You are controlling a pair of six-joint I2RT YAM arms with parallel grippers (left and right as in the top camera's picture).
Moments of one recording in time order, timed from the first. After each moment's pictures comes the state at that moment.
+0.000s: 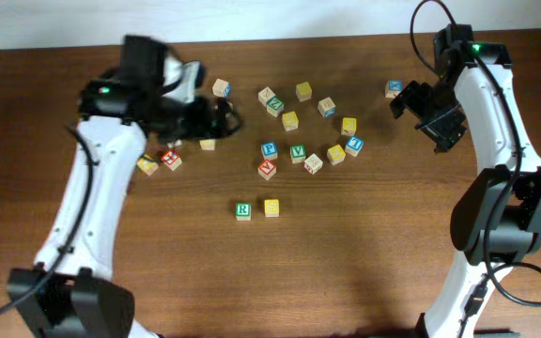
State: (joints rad) left arm -0.16 1.74 1.74 -1.11 0.41 -0.15; right arm -0.10 2.10 1.93 -1.30 -0.06 0.74
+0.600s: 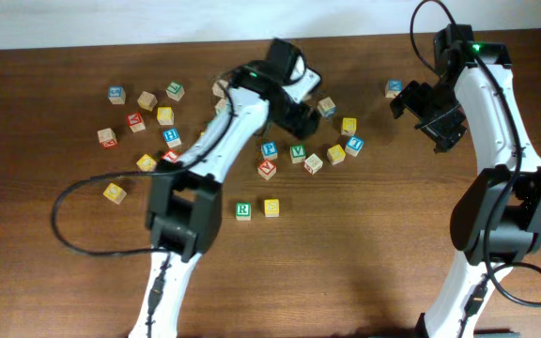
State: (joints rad) left arm -0.49 2.42 2.17 -0.87 0.18 0.23; right arm -0.10 2.10 1.93 -1.30 -0.06 0.74
